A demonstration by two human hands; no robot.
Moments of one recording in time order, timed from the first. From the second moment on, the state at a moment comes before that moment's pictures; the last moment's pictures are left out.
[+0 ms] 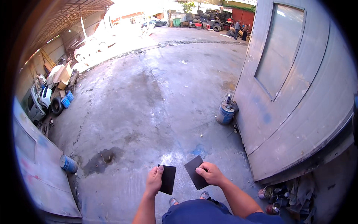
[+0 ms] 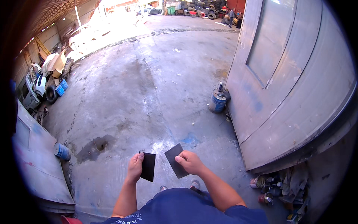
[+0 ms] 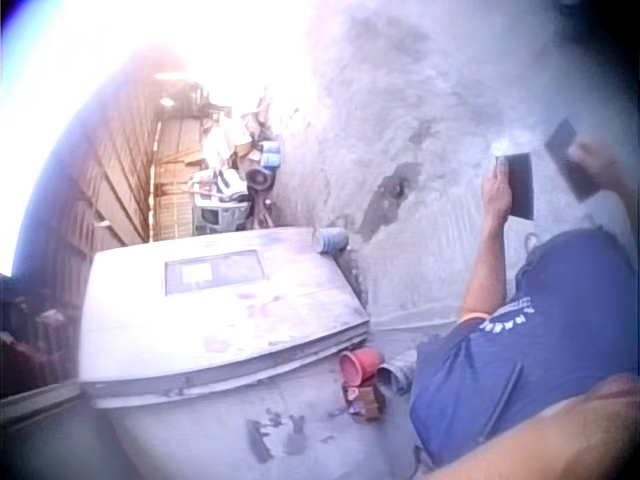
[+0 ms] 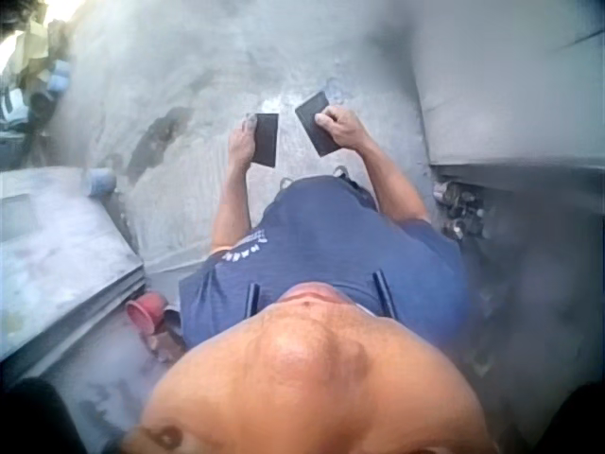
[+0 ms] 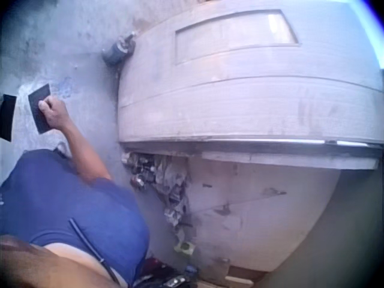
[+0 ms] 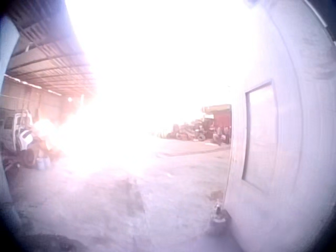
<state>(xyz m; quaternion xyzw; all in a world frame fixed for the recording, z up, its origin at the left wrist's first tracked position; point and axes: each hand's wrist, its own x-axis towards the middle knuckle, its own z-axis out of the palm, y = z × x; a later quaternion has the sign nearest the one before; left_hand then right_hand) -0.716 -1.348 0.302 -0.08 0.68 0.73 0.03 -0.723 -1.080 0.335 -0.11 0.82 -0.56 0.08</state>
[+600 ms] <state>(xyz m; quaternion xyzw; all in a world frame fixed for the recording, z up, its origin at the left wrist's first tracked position) -0.716 -1.315 0.324 0.03 0.75 0.66 0.06 -0.711 -1.093 0.340 -0.22 0.86 -0.44 0.13</state>
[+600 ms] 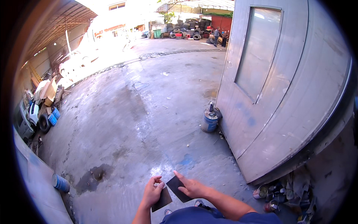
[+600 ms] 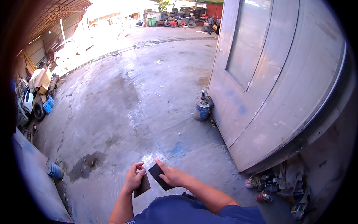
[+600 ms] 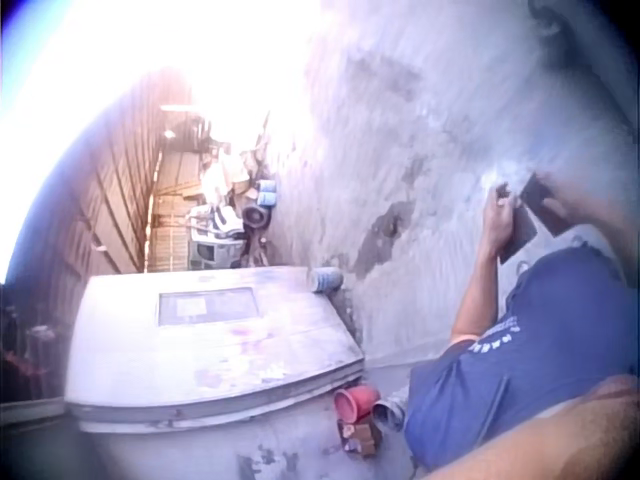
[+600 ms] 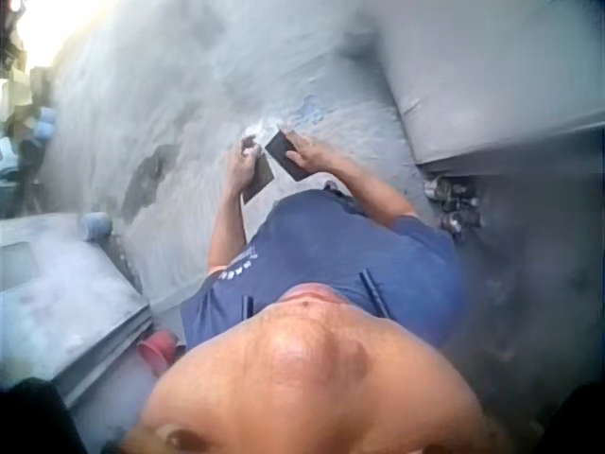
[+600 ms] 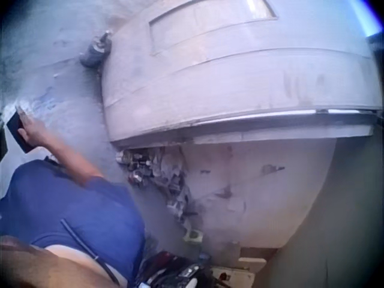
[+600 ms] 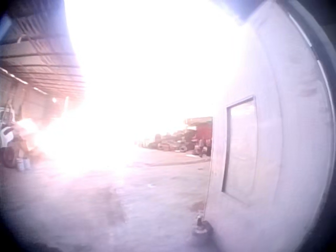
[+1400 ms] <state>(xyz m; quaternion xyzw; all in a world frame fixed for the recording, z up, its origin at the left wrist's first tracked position) -0.711 -1.316 0.338 0.07 0.82 0.56 0.12 -0.712 -1.096 0.351 -0.13 0.84 -0.52 0.06</state>
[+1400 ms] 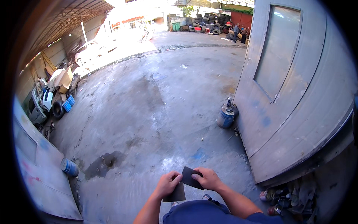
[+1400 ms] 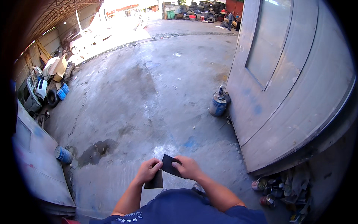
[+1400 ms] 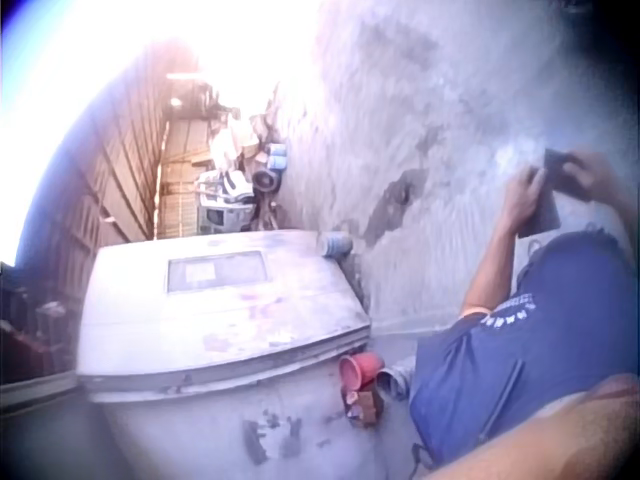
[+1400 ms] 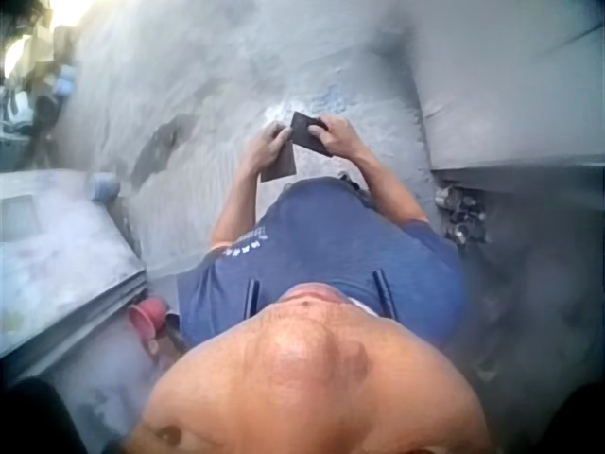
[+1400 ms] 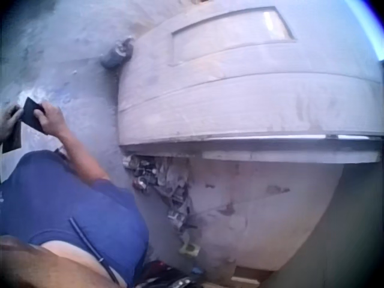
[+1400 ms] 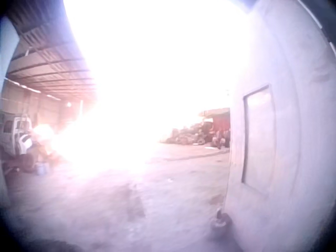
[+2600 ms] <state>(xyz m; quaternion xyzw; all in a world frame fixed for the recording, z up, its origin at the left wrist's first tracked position) -0.719 -1.305 0.344 -0.04 0.30 0.95 0.05 -0.692 -1.138 0.319 -0.09 0.76 -0.61 0.21</state>
